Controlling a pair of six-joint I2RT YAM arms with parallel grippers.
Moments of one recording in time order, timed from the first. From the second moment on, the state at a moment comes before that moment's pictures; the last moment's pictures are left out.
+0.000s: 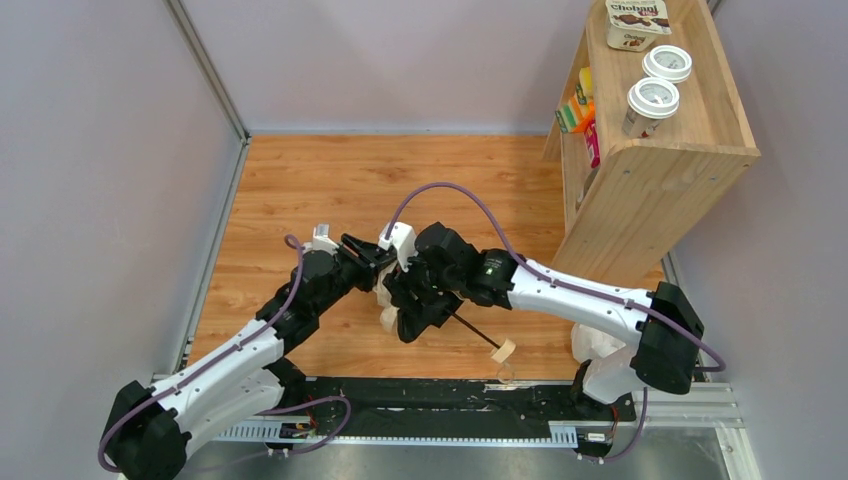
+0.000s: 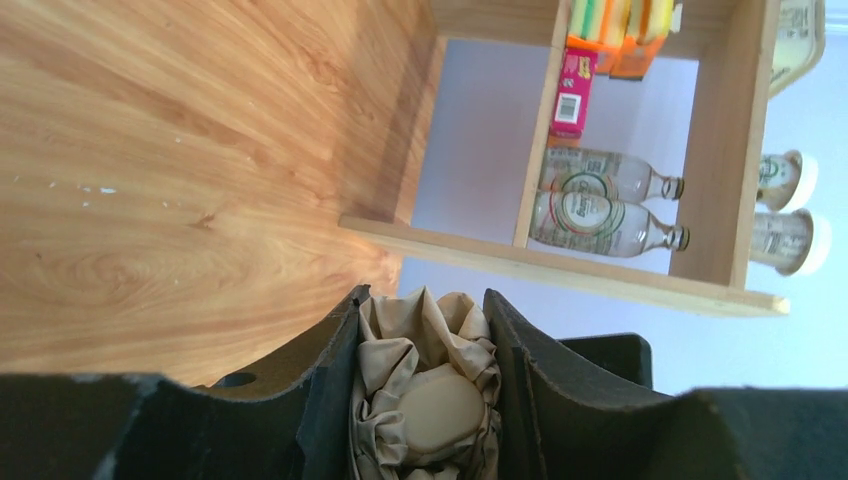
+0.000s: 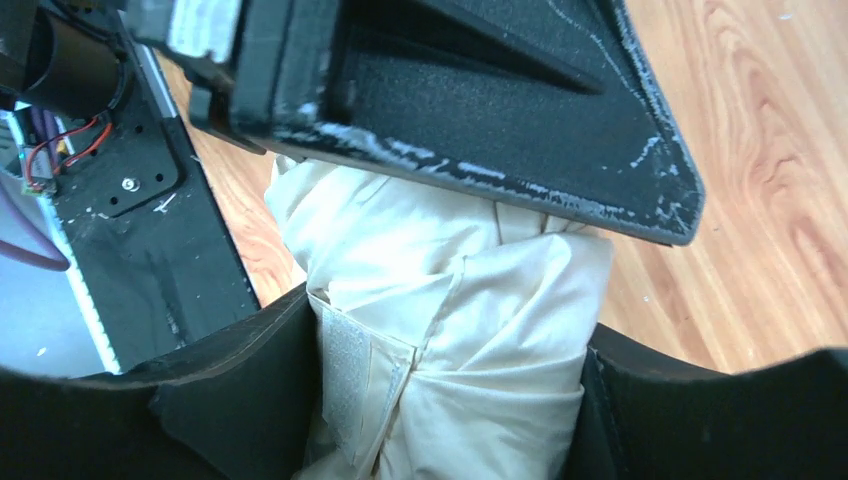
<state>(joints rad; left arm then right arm) -0.64 0.83 0.42 0.19 0.02 -1.50 1.06 1.48 1.17 -0.36 -0.14 0.04</state>
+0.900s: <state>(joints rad) -0.63 0.82 0.46 -0.18 -0.04 -1.70 1.12 1.55 1.12 -0.25 -0.11 -0.06</state>
